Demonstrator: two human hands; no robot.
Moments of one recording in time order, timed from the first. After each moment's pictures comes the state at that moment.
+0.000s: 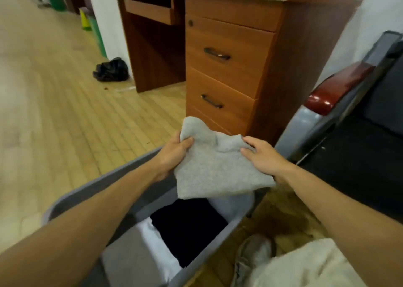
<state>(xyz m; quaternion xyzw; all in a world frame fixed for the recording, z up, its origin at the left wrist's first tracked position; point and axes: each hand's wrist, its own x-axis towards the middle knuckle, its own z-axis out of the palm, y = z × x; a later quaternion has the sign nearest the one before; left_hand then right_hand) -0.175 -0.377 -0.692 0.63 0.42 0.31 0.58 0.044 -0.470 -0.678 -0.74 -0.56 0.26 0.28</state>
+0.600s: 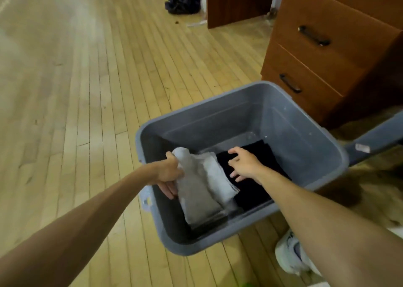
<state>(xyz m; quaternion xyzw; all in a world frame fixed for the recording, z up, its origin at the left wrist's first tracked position) -0.389 -0.437 -0.803 0.48 0.67 -0.05 0.57 -0.160 -0.443 -0.843 -0.69 -0.50 0.50 0.13</state>
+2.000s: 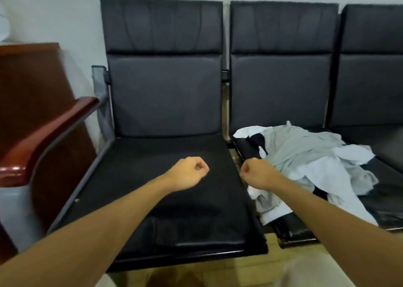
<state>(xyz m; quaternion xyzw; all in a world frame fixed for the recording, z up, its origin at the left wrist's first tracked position) 0.263 -0.686 -0.618 0.93 -0.03 -0.06 0.36 0.310 -0.898 -0.626 -0.98 -0.10 0.07 0.18</state>
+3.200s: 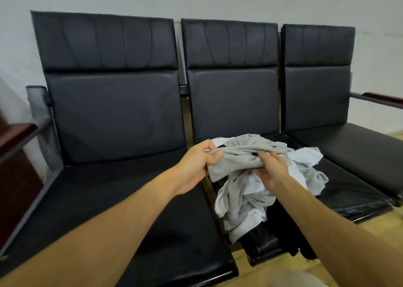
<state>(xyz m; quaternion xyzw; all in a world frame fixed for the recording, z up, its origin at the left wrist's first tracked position) 0.306 -0.795 -0.564 0.67 -0.09 -0.13 0.72 0.360 -1.005 -0.627 -0.51 0.17 -0.11 0.84</state>
